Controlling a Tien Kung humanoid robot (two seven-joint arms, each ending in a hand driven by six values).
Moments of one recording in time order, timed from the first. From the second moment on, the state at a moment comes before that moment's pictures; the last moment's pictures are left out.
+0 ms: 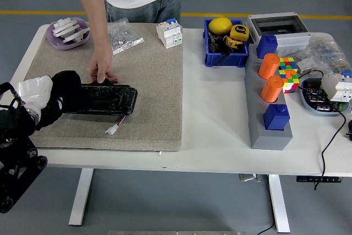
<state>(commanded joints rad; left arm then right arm) -0.27 0.39 -1.10 -1.33 2.25 0.04 0.59 0.13 -0.47 0.41 0.40 -0.30 -0.03 -0.17</state>
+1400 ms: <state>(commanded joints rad) -0.39 0.34 -0.82 -1.47 2.17 0.02 0.63 0.13 -0.47 0.40 0.40 -0.29 -0.03 -0.17</state>
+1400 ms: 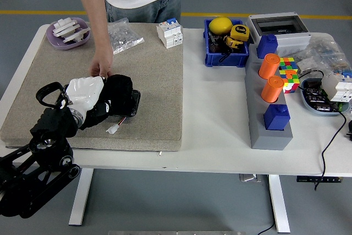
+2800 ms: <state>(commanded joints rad) -0.38 0.34 -0.90 -1.40 2.18 0.00 0.65 0.14 -0.47 0.40 0.40 -0.29 -0.03 -0.17</state>
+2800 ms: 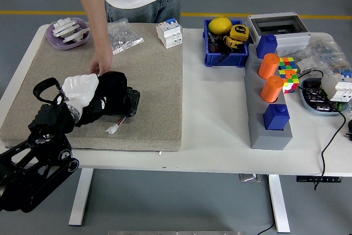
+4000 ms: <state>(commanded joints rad) -0.31 0.39 -1.14 -1.27 2.24 0.01 0.65 0.13 -0.48 0.41 0.40 -0.31 -0.03 -0.17</state>
